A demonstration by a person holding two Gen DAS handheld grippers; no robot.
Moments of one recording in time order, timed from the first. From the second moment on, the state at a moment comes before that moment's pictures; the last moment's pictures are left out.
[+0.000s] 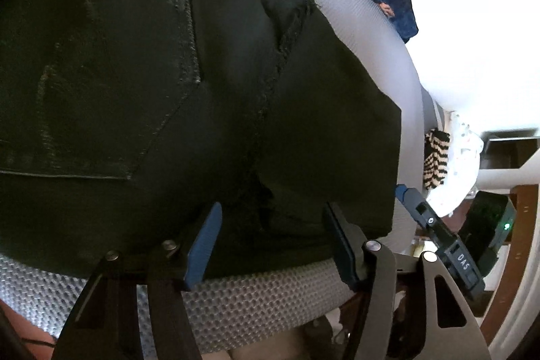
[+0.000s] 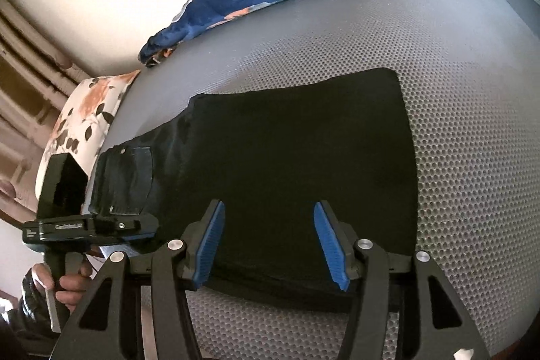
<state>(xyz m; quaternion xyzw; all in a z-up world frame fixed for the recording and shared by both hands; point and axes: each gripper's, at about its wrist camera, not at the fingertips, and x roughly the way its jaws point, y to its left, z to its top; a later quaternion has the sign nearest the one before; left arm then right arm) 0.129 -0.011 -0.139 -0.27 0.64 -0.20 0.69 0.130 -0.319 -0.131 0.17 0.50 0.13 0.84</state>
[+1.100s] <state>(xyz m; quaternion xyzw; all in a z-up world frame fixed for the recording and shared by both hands) 0.132 -0.036 -0.104 -0.10 0.50 -0.21 0.83 0.148 -0.325 -0.140 0.04 0.49 0.06 0.87</state>
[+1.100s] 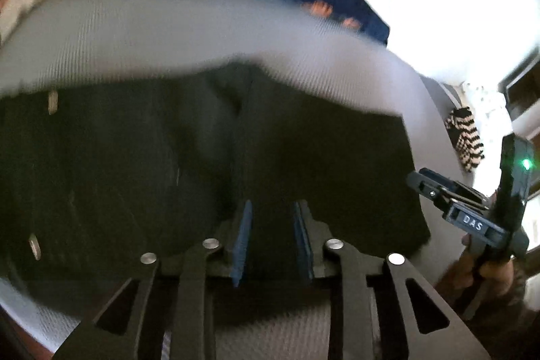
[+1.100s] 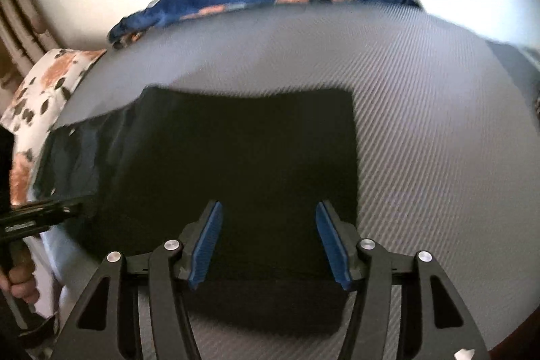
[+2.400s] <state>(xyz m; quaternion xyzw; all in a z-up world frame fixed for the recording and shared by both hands) 0.184 -0.071 -0.111 -0.02 0.46 -0.16 0.87 0.201 -0.330 -0.130 0.02 0.46 0.01 0.89</state>
